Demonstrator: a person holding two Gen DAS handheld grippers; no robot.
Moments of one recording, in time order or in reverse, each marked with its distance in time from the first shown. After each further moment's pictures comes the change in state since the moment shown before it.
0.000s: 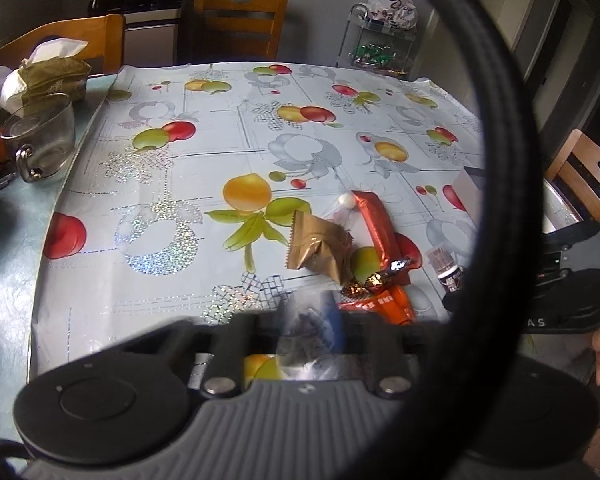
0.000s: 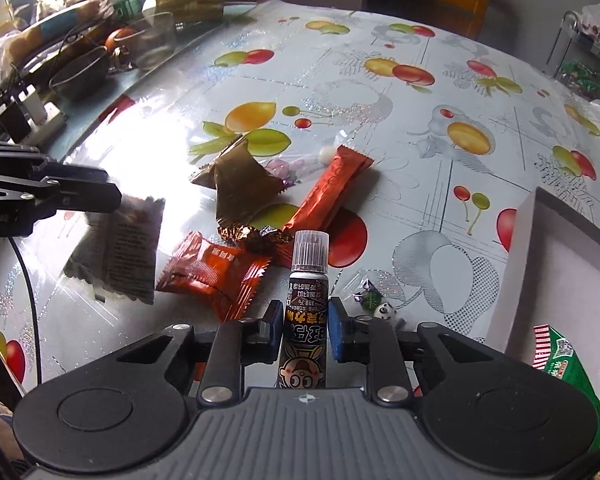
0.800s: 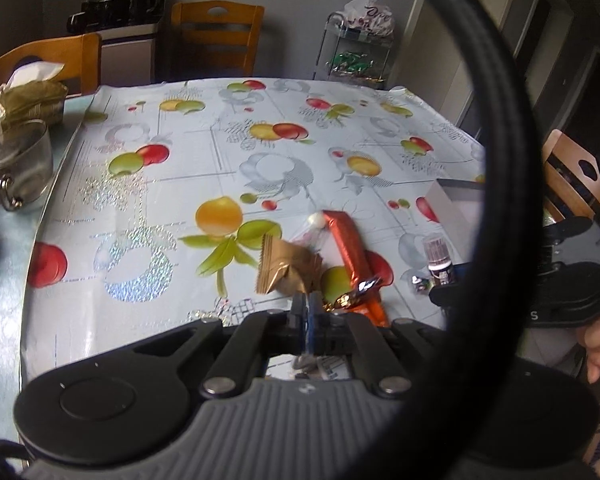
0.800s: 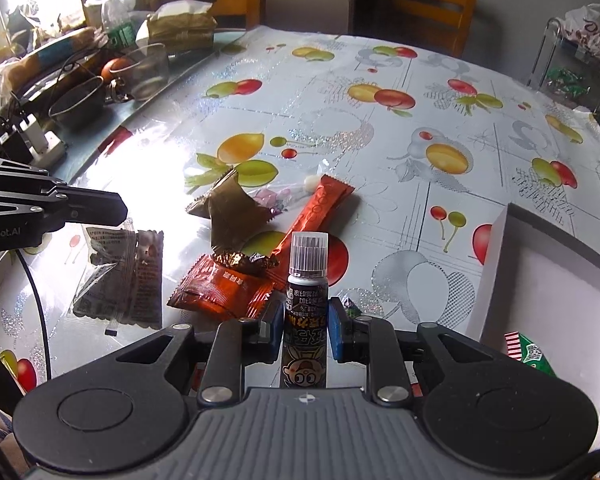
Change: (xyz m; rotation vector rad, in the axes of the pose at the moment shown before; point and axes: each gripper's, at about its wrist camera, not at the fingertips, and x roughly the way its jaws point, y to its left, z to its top) left arm -0.008 -0.017 0.016 0.042 -0.029 -0.059; right arm -0.025 -0.007 0.002 0.031 -0.062 -0.009
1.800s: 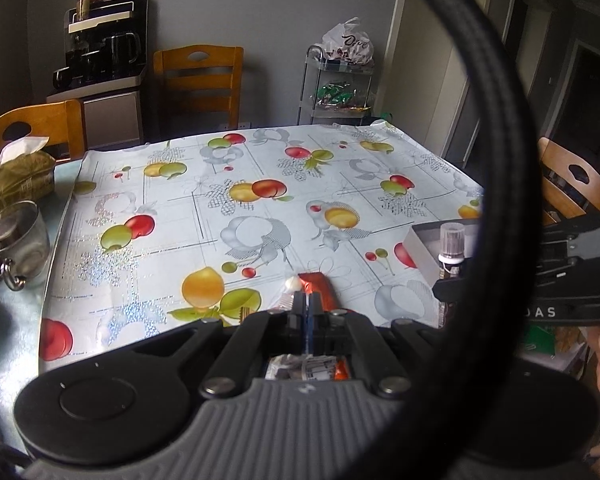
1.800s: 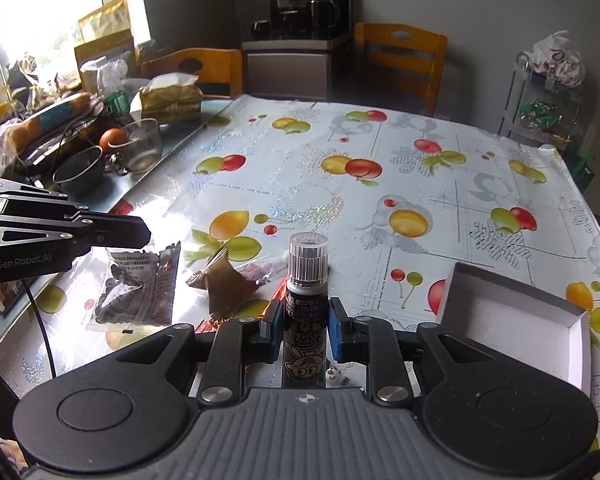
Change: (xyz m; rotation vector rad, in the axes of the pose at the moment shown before) left arm -0.027 -0.039 0.044 0.091 -0.088 0.014; right arm -0.061 -0.018 0.019 0.054 -0.164 -0.025
